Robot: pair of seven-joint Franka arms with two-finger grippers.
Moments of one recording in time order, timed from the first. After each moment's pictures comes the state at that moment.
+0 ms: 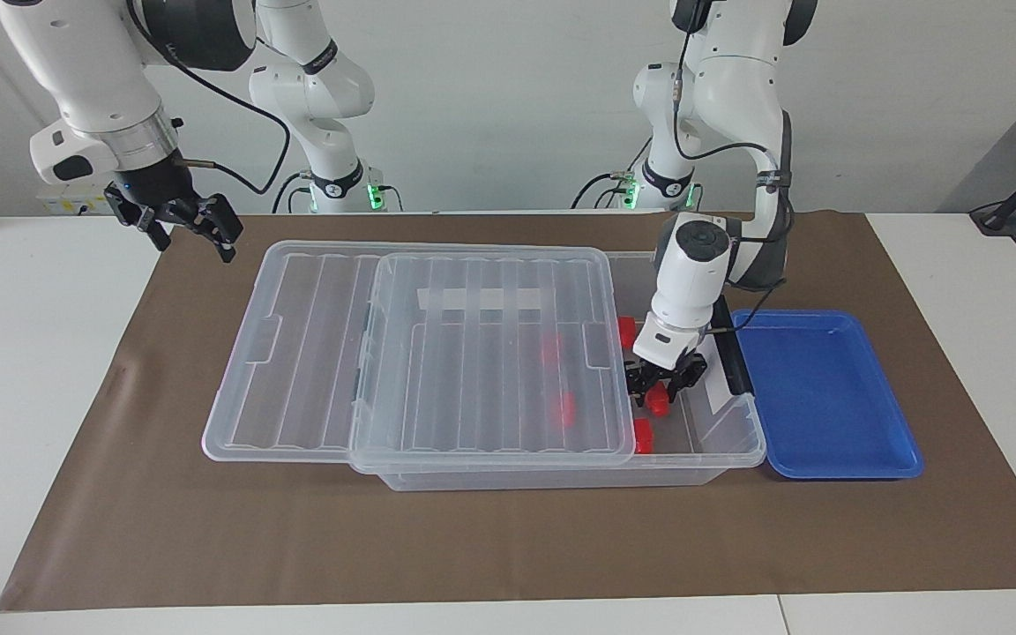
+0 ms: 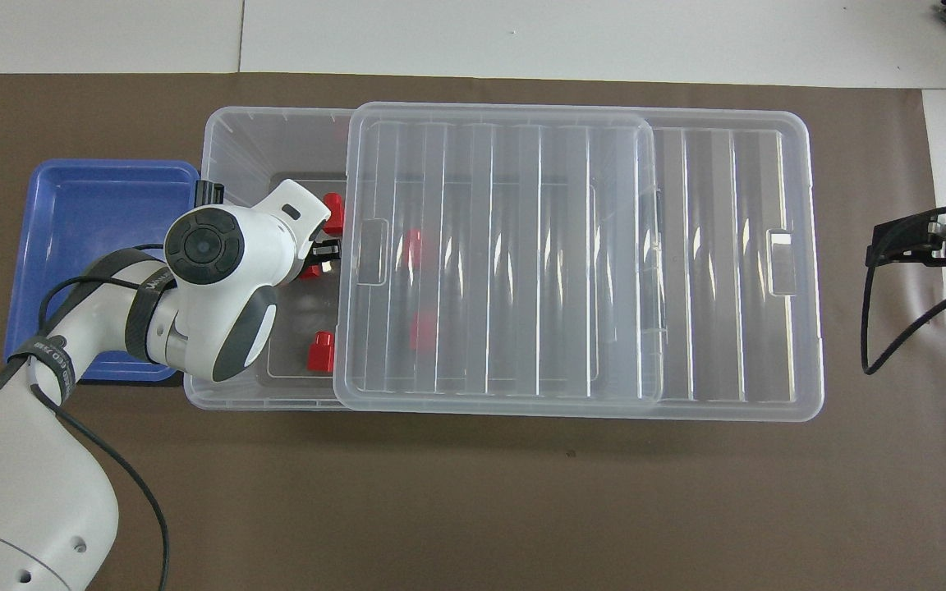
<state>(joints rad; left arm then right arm) -0.29 0.33 -0.05 -1.99 0.12 2.52 -0.47 -0.02 -0.03 -0.02 -1.64 -0.04 1.64 0.19</state>
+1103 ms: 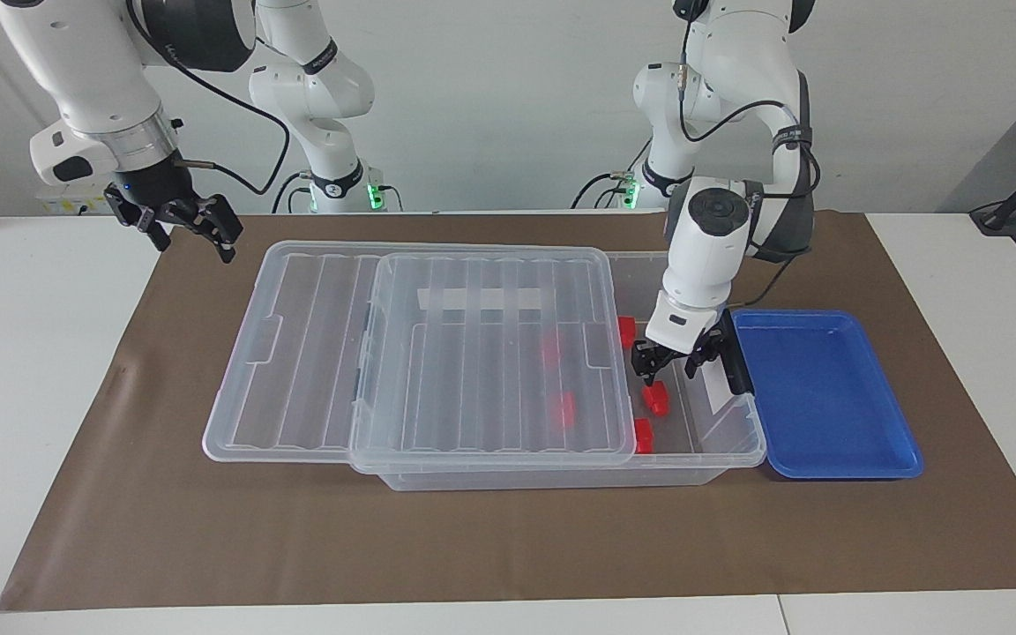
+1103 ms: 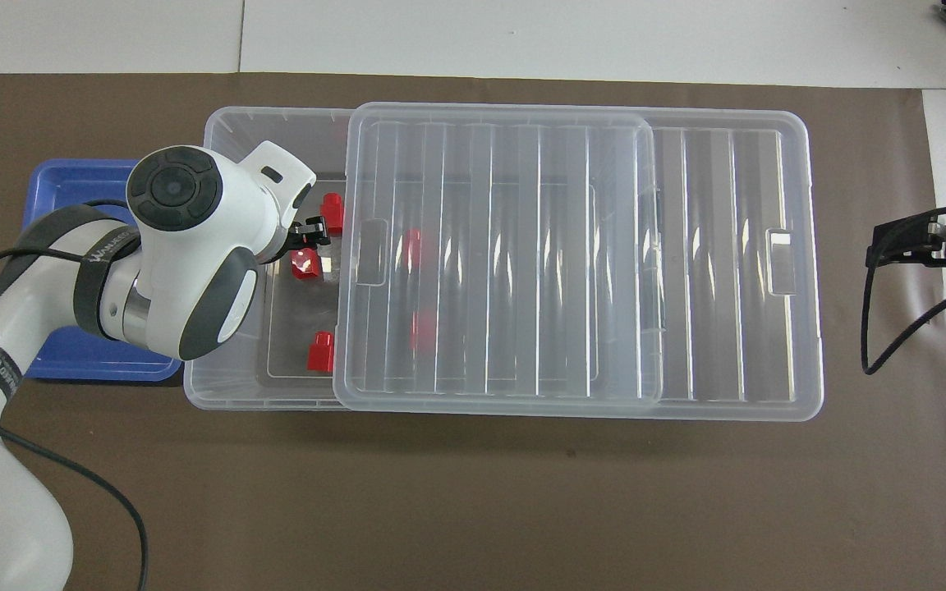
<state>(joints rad) -0.30 0.25 -0.06 -1.82 0.12 2.16 -0.52 -0.02 -0.03 -0.02 -1.64 -0.04 1.64 0.19</state>
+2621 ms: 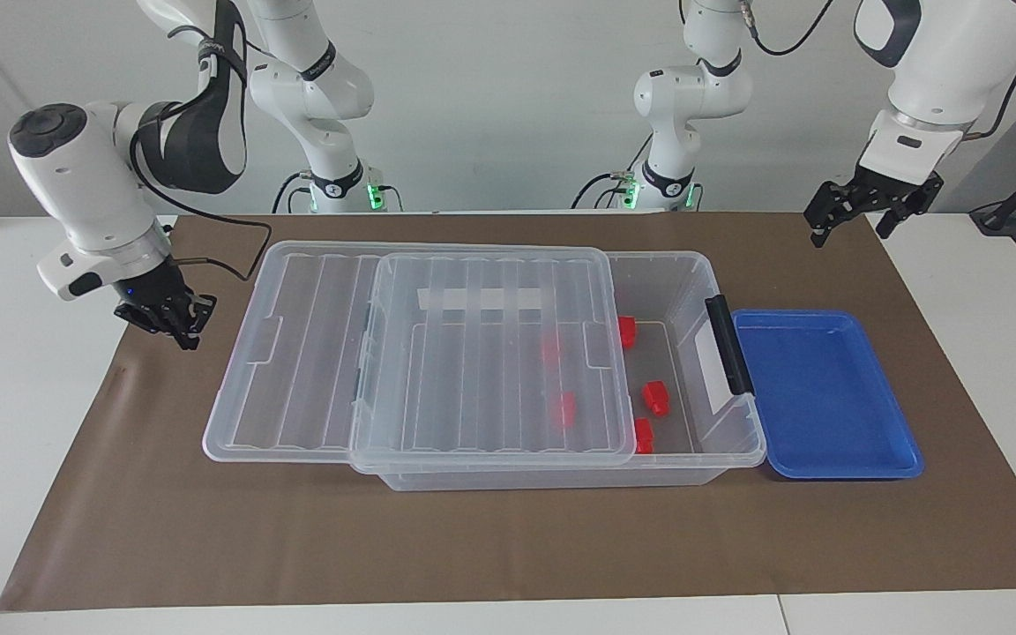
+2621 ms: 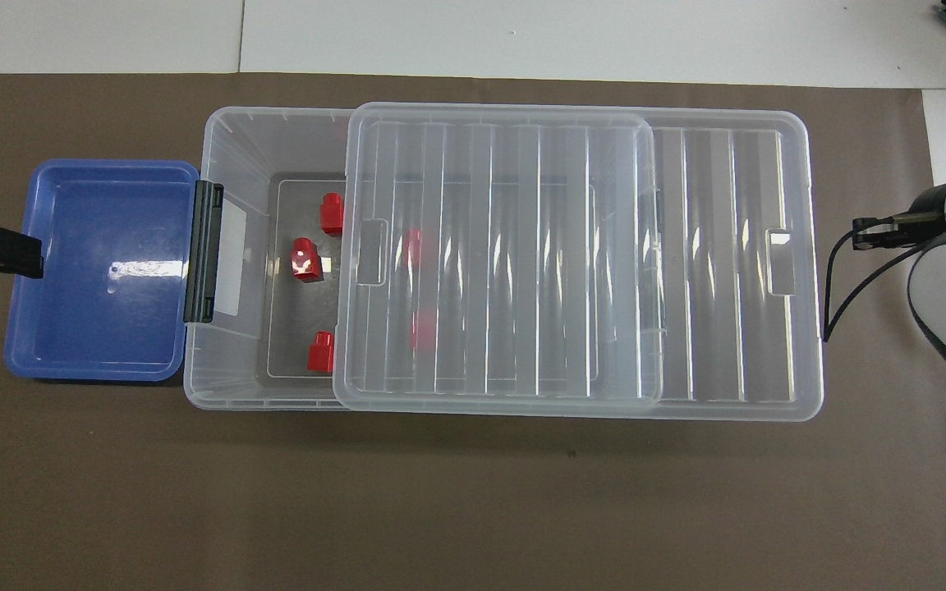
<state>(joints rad) -0.01 -0.04 -0.03 -1.62 0.09 1.59 -0.03 -0.10 0.13 -0.03 -1.81 0.01 2.03 -0.14</state>
